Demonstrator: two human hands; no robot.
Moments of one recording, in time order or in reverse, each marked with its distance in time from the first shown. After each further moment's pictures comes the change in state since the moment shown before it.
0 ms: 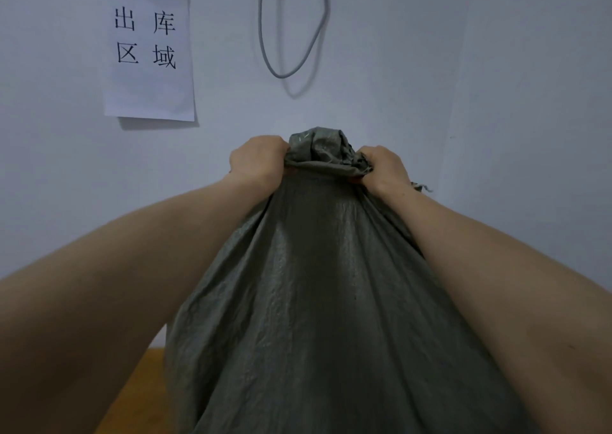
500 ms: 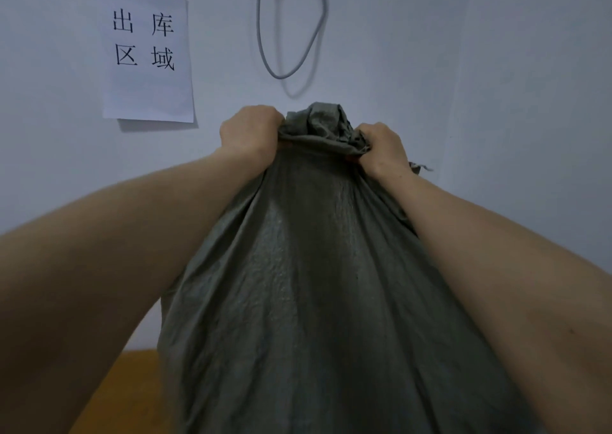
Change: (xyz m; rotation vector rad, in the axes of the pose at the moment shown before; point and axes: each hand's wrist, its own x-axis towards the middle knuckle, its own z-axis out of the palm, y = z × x) left_hand 0.016 -0.002 -0.028 0.026 0.105 0.016; right_hand 0.017 -0.014 -0.014 0.012 0.104 -0.026
